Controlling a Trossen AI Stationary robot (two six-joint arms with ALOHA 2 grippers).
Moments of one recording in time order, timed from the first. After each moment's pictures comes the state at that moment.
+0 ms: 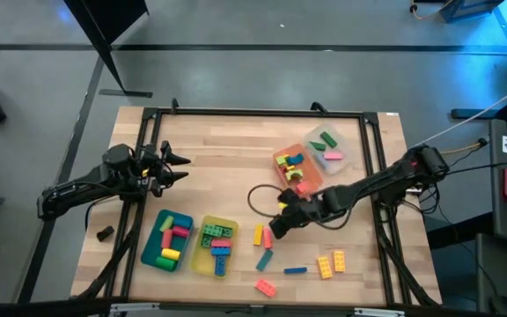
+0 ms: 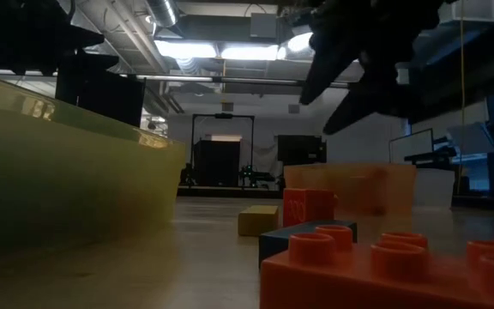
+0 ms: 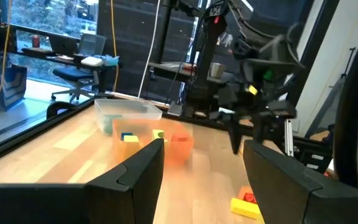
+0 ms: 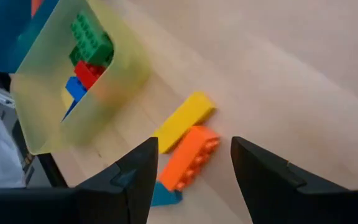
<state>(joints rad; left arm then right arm) 0.37 0.02 0.14 -0.07 0.30 -0.21 0.34 1.63 1.07 -0.33 0.17 1.23</state>
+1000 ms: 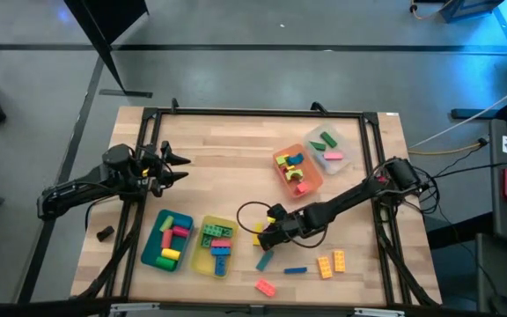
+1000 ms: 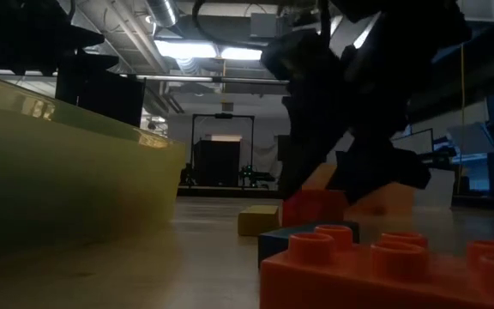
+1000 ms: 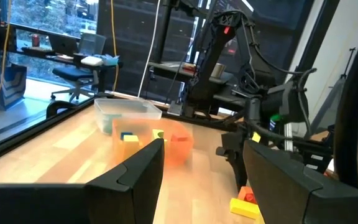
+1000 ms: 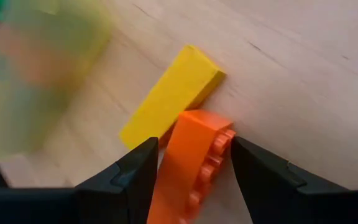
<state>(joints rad) 0.37 0.02 0.14 -0.07 0.30 -0.21 0.39 1.91 1.12 -0.18 0.14 1.36</state>
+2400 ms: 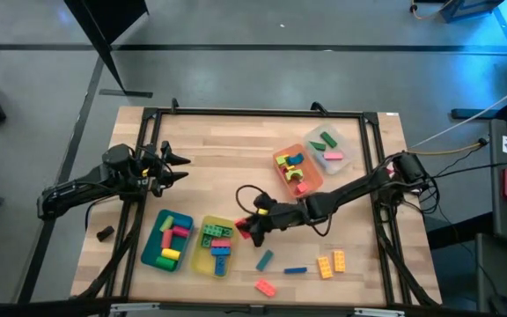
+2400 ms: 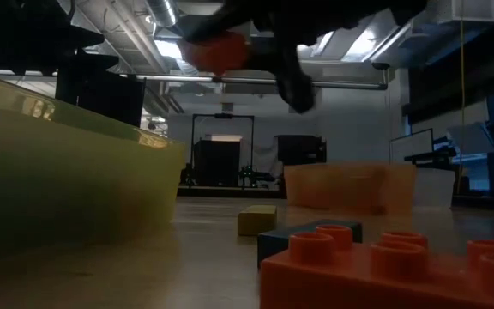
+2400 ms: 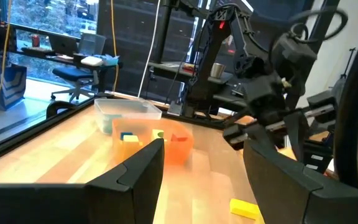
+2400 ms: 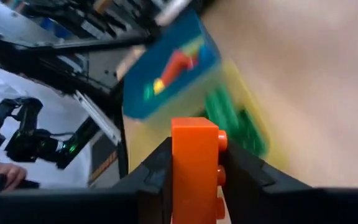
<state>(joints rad) 0.37 0.02 0.14 -0.07 0.30 -0.21 0.32 1.83 1.14 0.27 0.19 0.97</state>
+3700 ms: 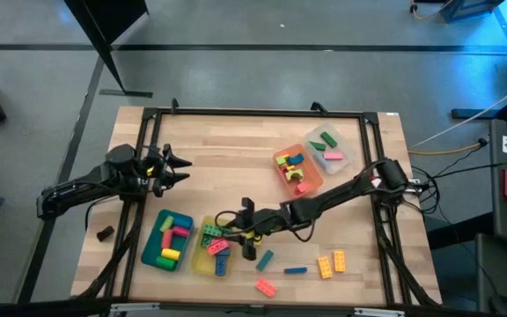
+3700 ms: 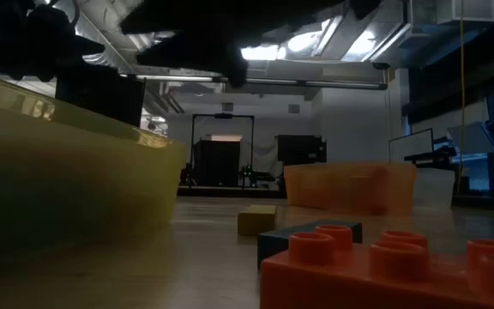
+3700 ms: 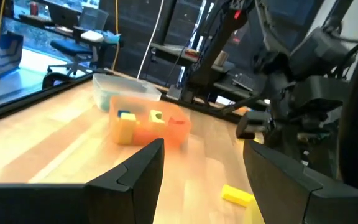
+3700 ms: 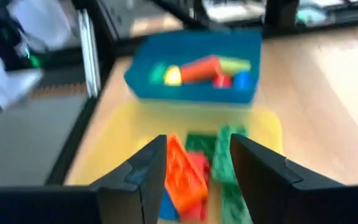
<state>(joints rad) 0.37 0.03 0.14 -0.13 0.30 -0.29 0.32 2.00 1.36 0.23 0.14 0.28</state>
